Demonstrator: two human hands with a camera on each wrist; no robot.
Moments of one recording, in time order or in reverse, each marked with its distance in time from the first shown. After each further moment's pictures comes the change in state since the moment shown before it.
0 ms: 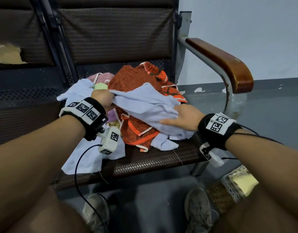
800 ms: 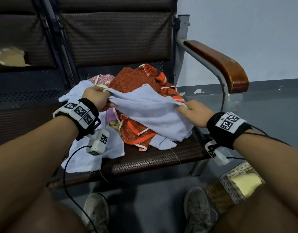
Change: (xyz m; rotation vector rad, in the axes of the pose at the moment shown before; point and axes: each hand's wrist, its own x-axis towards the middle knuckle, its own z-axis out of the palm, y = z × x) left_hand -0.034 0.015 -0.023 0.170 0.058 0.113; right_hand -0.017 0.018 -0.020 0.155 0.150 0.066
